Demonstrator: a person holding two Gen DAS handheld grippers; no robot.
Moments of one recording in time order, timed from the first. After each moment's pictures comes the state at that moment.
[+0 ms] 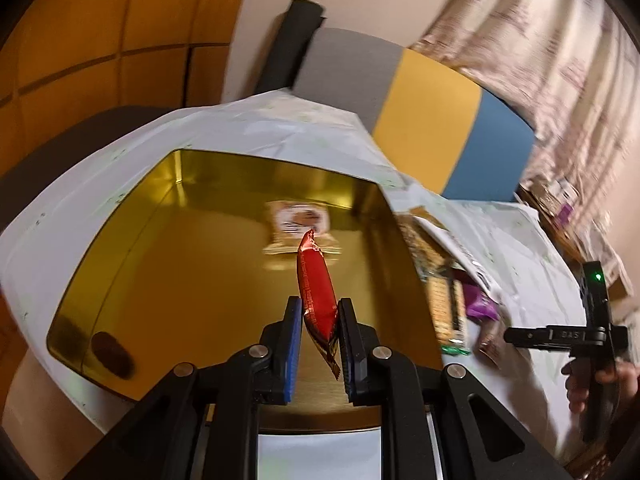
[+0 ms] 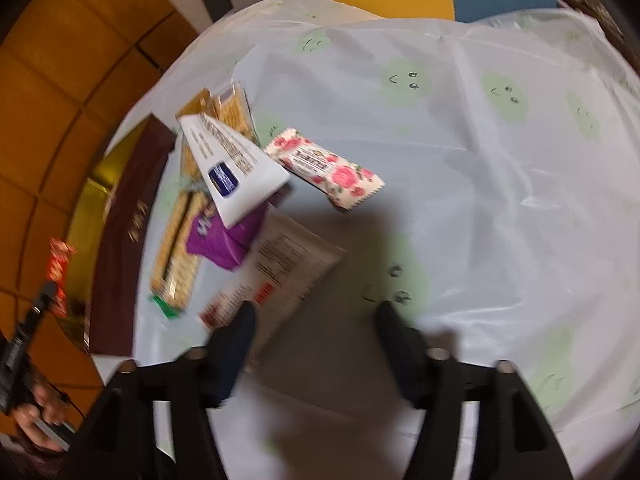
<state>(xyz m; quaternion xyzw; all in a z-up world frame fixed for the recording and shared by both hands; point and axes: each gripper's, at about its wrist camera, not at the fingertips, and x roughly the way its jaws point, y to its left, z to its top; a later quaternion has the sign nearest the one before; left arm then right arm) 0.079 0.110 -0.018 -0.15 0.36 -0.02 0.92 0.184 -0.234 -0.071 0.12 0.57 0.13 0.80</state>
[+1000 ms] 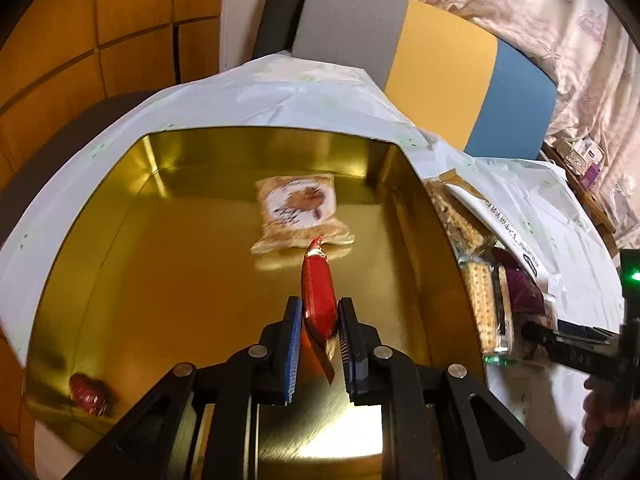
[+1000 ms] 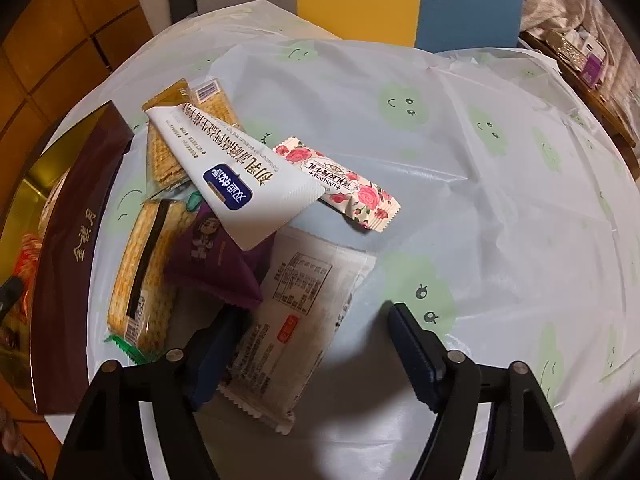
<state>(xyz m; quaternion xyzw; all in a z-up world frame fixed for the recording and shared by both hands) 0.144 0.087 -0.045 -0.08 0.44 -0.01 0.90 0.207 -0.129 -0.088 0.01 0.55 0.00 0.84</state>
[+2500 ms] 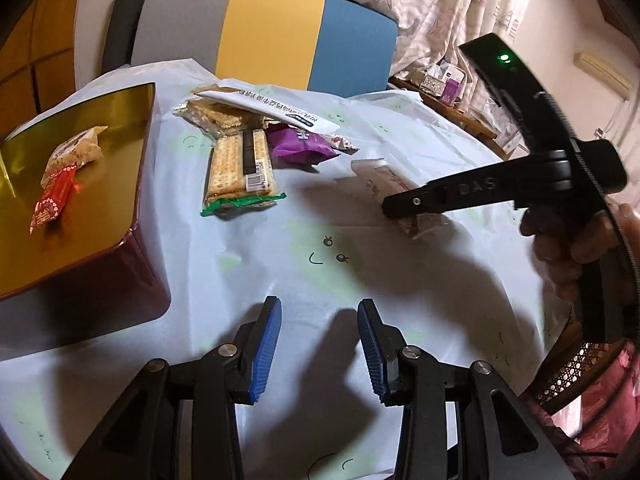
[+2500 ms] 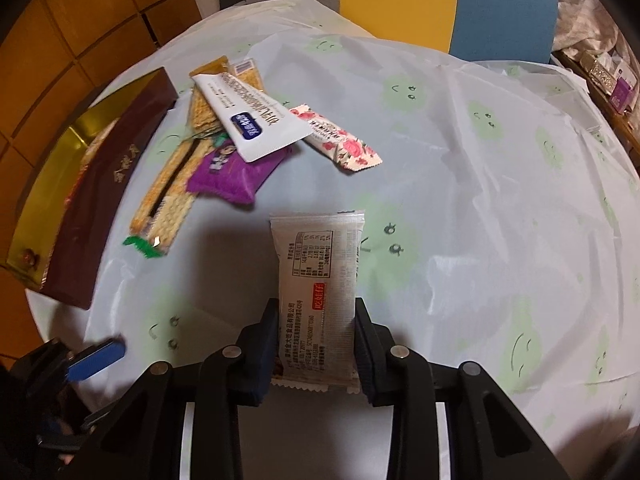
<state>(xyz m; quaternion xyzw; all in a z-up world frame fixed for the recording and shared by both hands) 0.039 -0.040 -0.081 -0.03 0.41 -0.25 0.88 0.113 -0.189 -0.066 -0.01 0.55 0.09 0.83</state>
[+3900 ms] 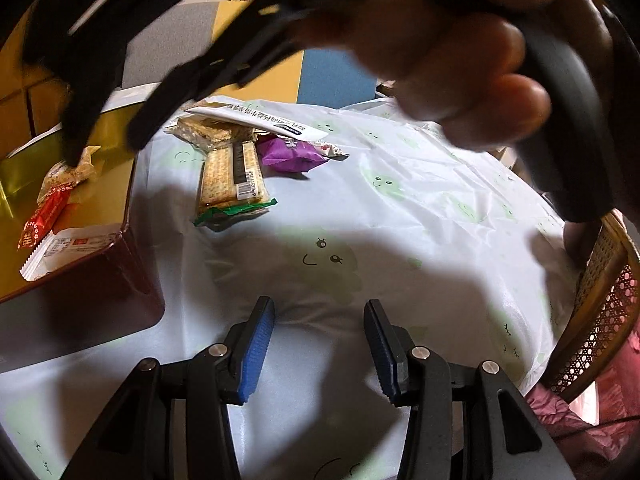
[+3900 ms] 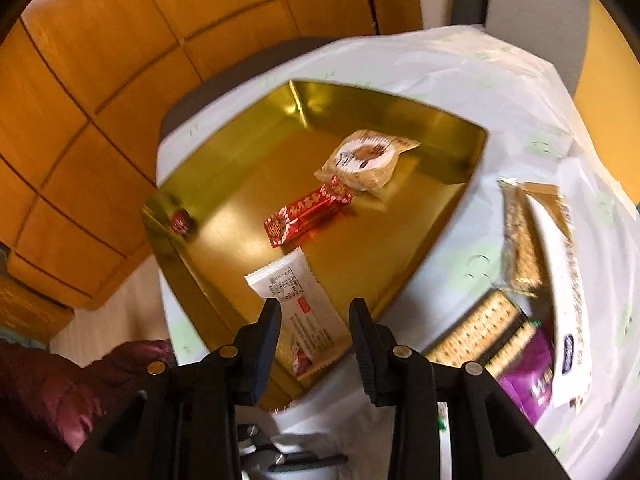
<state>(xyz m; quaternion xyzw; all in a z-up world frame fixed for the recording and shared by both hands) 0.033 -0.040 -0.087 -0.01 0.38 -0.26 0.89 0.150 -0.018 -0.021 -0.11 0.51 0.40 0.76</state>
